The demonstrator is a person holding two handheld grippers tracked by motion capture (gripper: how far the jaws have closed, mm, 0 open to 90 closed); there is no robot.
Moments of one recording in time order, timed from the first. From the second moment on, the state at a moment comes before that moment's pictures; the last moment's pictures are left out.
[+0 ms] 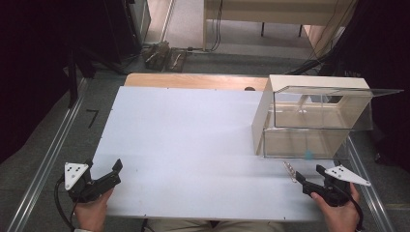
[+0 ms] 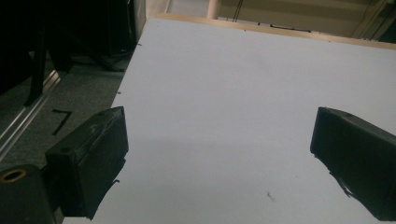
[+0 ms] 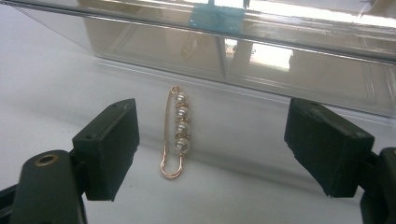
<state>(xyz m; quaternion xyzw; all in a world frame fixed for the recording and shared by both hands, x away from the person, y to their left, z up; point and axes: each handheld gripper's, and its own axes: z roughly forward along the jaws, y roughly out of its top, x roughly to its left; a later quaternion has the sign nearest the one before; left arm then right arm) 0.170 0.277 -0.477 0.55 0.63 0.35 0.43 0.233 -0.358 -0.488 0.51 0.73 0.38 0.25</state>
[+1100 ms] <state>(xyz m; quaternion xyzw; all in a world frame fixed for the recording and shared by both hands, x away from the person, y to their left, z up) 0.171 0.277 -0.478 0.55 0.63 0.34 0.43 0.251 -0.351 -0.502 0.49 0.77 0.36 0.21</state>
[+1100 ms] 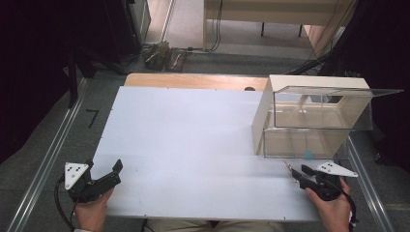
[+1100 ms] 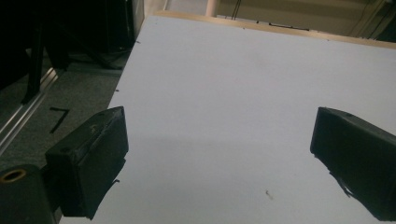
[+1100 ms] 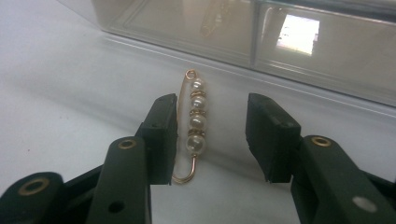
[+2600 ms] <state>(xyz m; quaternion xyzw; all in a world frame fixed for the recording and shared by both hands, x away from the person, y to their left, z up) 0.170 0.276 -0.478 0.55 0.63 0.34 0.43 0.260 -0.341 -0.507 0.48 0.78 0.34 0.20</state>
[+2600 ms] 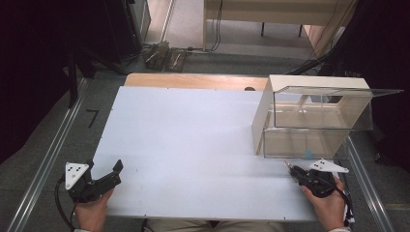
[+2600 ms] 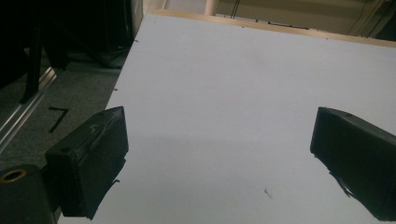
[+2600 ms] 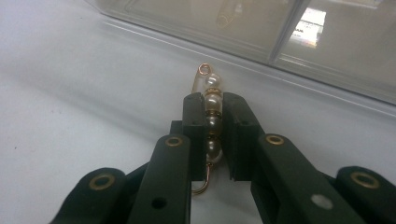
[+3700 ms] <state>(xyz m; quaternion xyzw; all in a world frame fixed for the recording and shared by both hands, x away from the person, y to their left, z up) 0.169 0.277 -0.478 0.55 0.63 0.34 0.43 0.231 -0.337 -0.486 0.46 0.78 0.38 0.22</state>
